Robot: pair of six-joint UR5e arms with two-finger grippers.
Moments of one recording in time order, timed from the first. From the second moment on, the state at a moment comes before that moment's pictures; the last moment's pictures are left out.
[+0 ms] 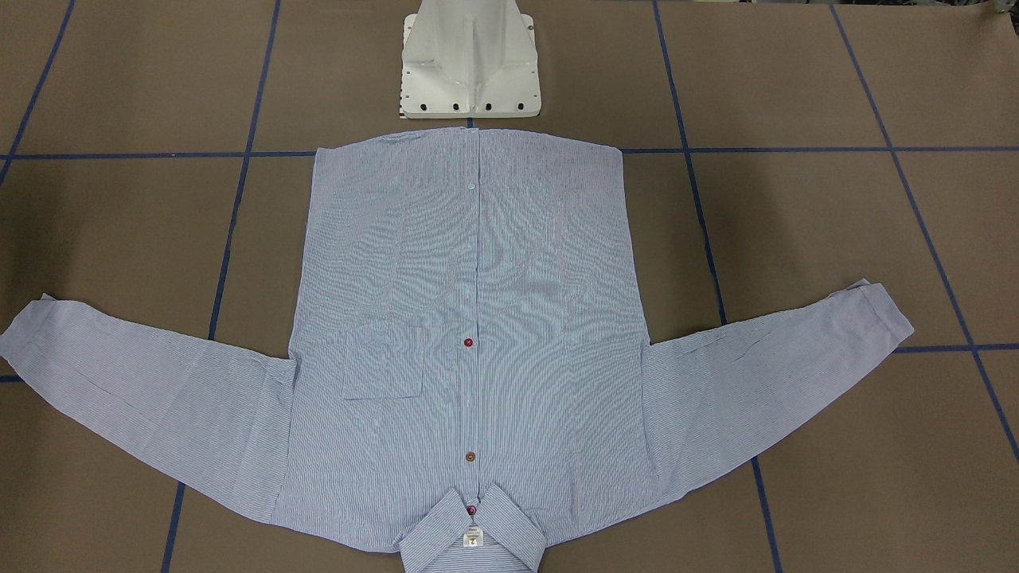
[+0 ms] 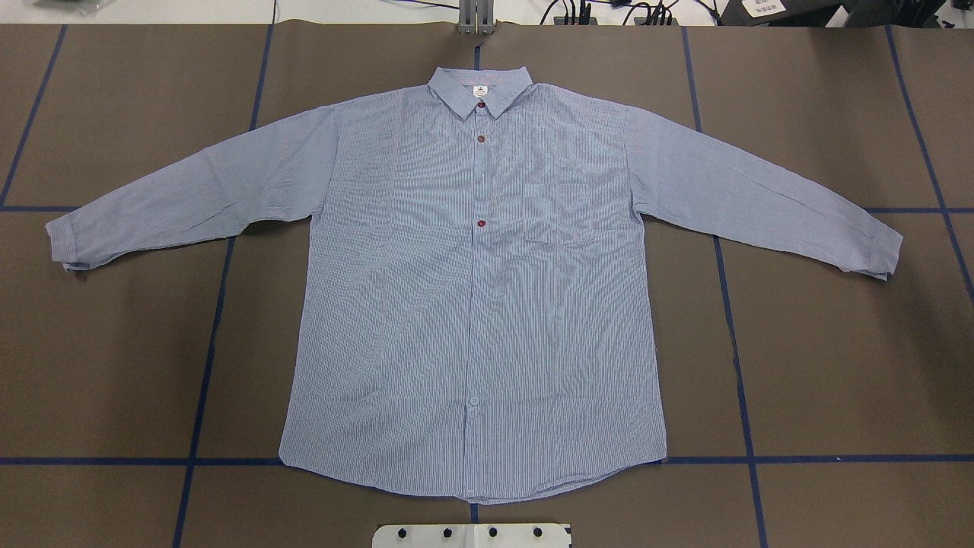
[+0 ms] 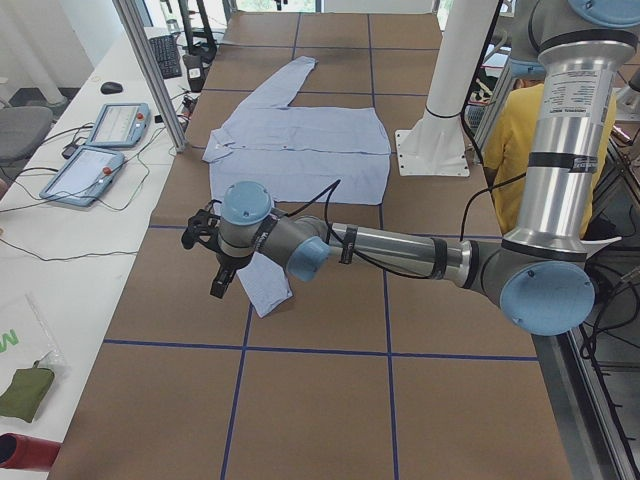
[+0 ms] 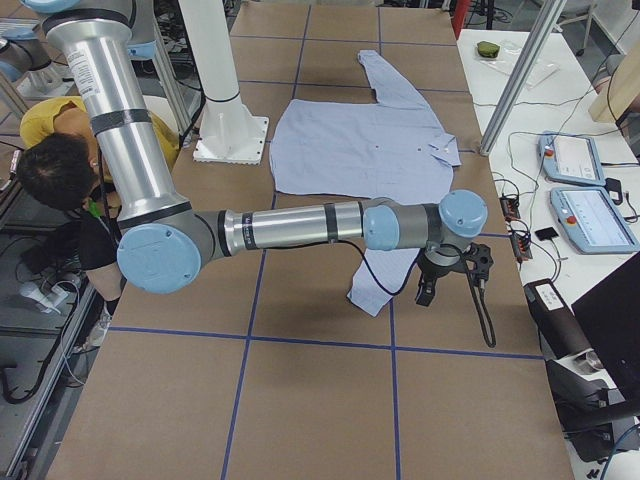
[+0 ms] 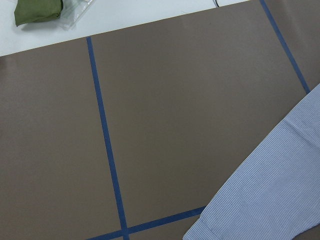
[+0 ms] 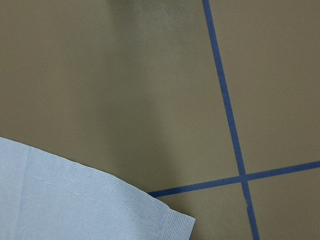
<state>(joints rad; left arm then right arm) -1.50 -1.67 -1.61 -2.00 -2.36 -0.18 1.52 -1.26 1.45 -1.66 2.43 0.33</state>
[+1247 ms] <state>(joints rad) -1.50 -1.60 -1.65 -2.02 -2.37 -0.18 1.32 -1.49 1.56 -1.40 2.37 0.54</state>
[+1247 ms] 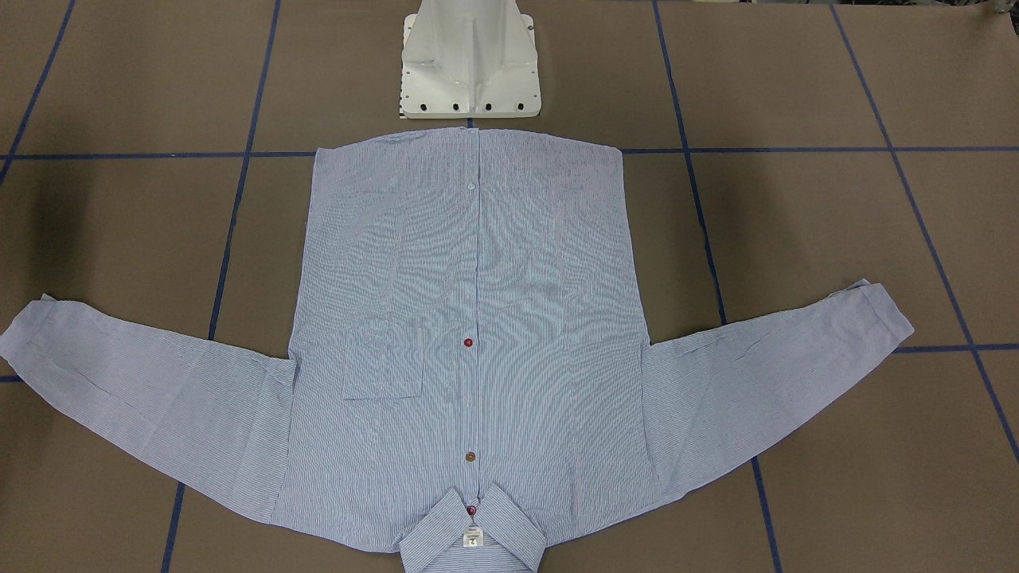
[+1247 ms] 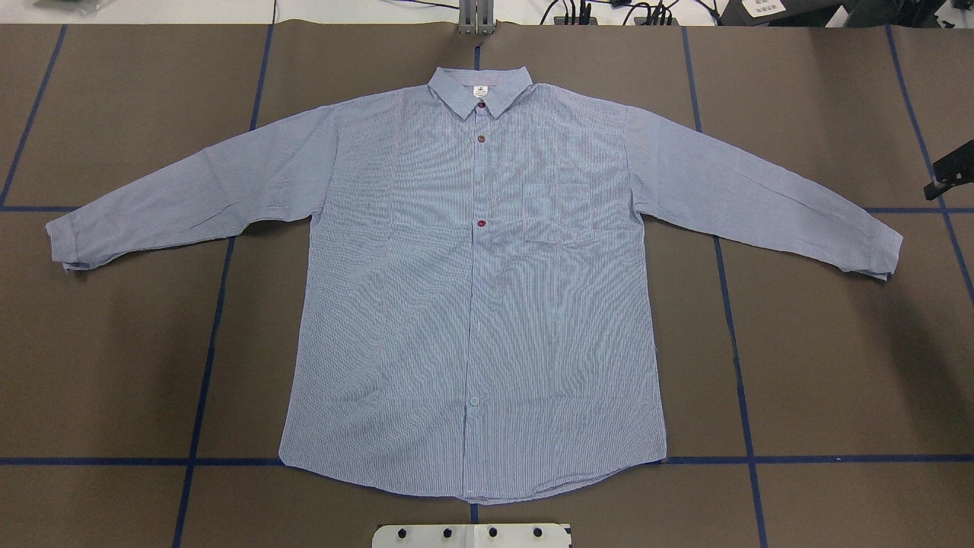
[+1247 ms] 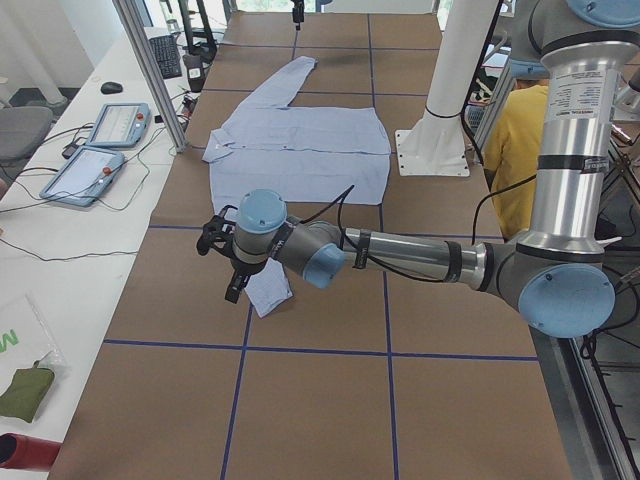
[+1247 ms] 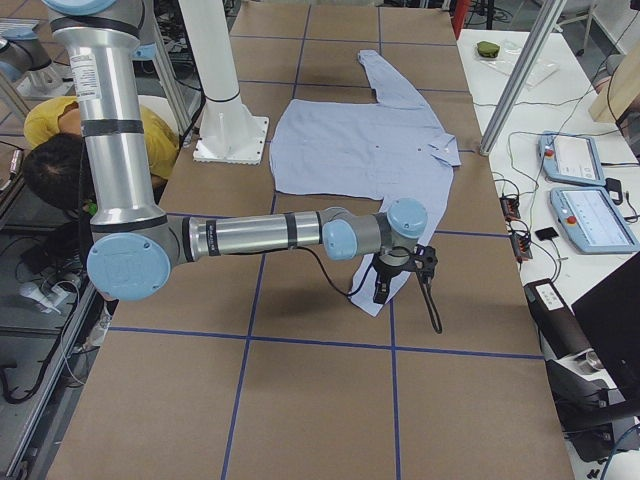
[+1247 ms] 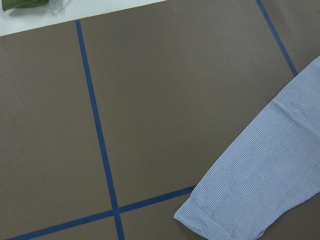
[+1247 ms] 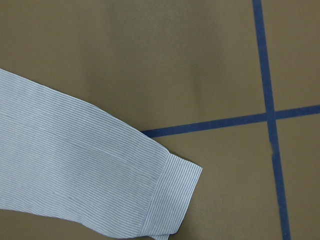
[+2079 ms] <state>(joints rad) -1.50 -1.60 -1.65 -2.06 -2.37 -0.18 1.12 -1.64 1.44 -0.78 2.21 1.34</state>
